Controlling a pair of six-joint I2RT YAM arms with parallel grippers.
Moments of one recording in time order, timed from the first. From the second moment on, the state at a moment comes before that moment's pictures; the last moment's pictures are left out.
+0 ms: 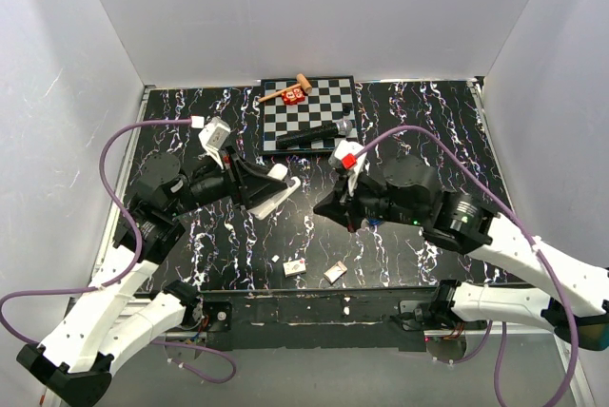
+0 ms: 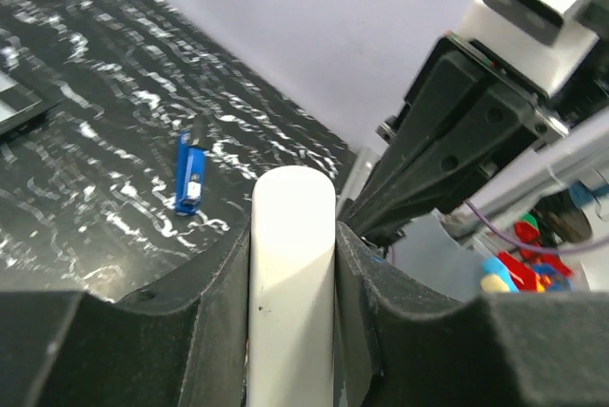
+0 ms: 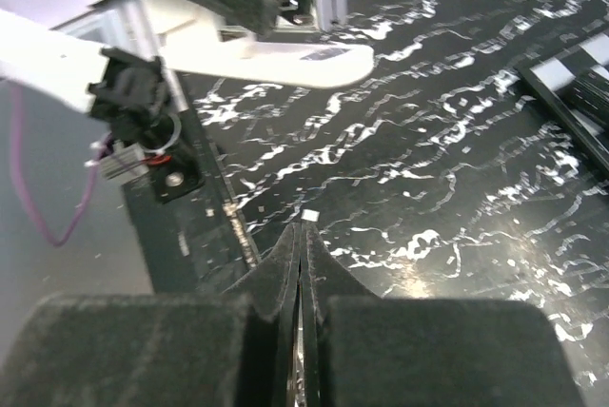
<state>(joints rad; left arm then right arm) -0.53 0.78 0.94 -0.17 0.56 -0.53 1.11 1.01 1.15 -0.46 -0.10 0.12</state>
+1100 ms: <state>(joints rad) -0.53 0.77 0.93 0.15 1.03 -0.53 1.11 1.14 1.37 -0.46 -0.50 0.18</state>
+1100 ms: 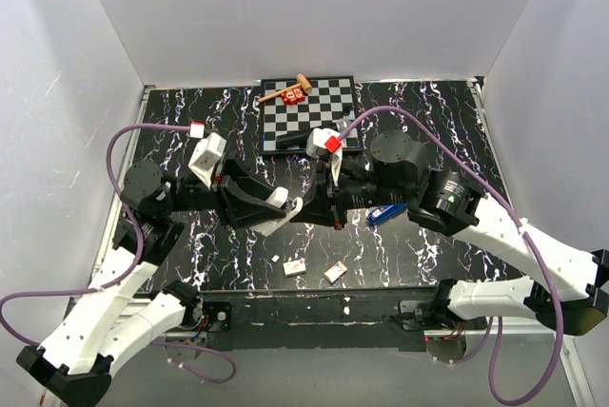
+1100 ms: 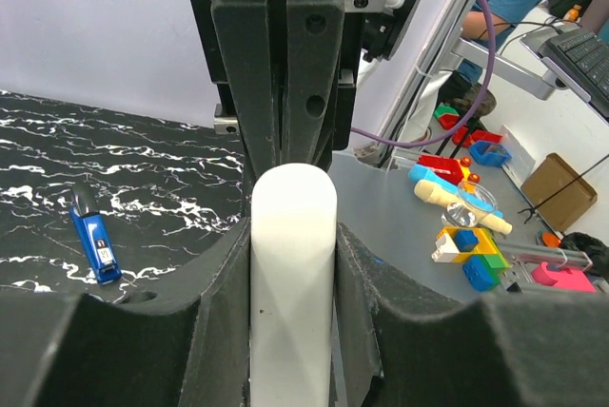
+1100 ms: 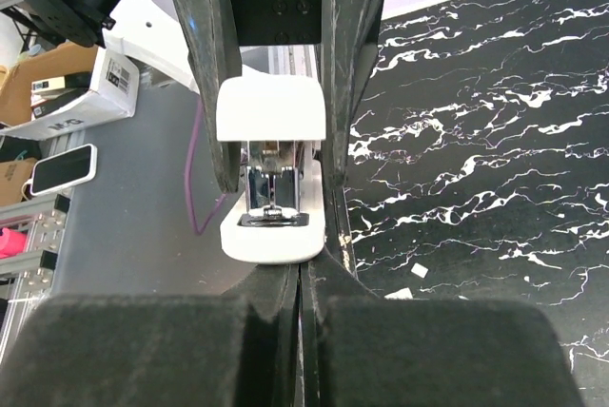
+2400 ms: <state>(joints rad) -0.70 0.85 0.98 -0.13 0.85 -0.29 1.06 1.04 1.27 -0.56 -0.43 0.11</state>
